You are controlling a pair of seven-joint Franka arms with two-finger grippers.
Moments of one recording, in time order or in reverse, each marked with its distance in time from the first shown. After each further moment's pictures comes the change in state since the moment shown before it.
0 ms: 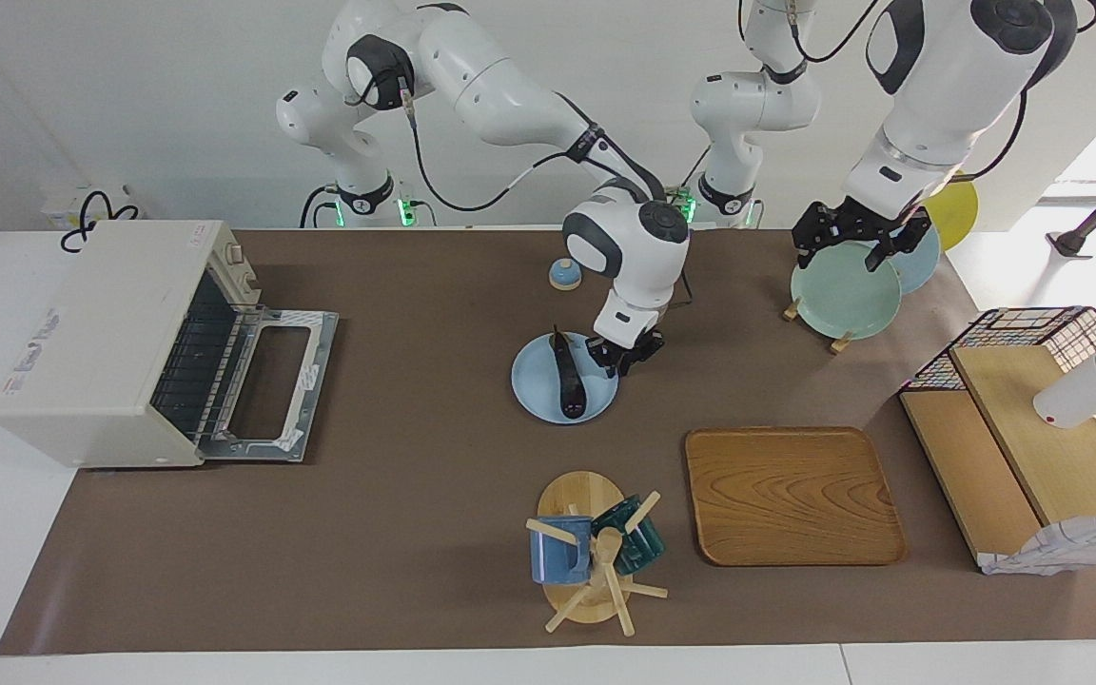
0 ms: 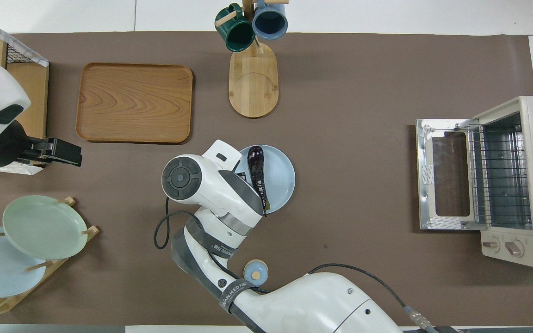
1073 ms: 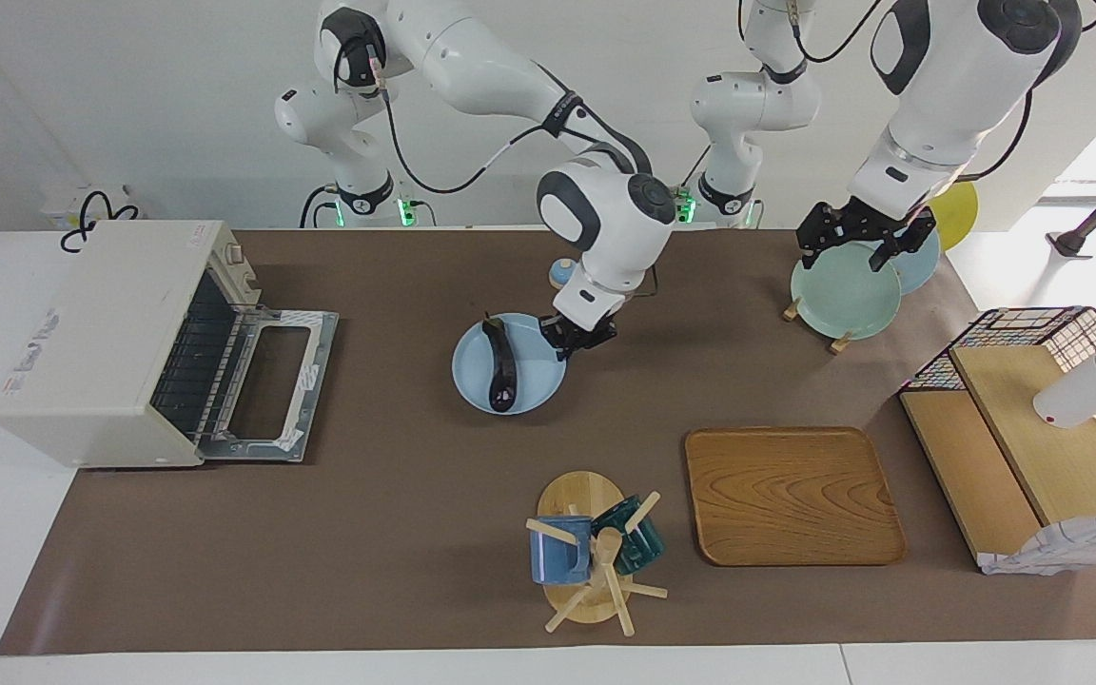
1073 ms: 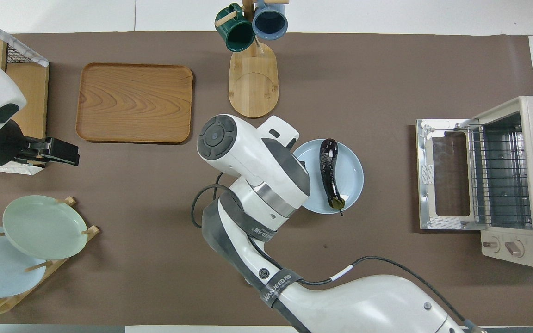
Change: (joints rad) left arm 0.007 0.000 0.000 0.000 0.000 0.000 0.000; right arm -0.120 -0.186 -0.025 -0.083 -0.118 -0.402 -0.011
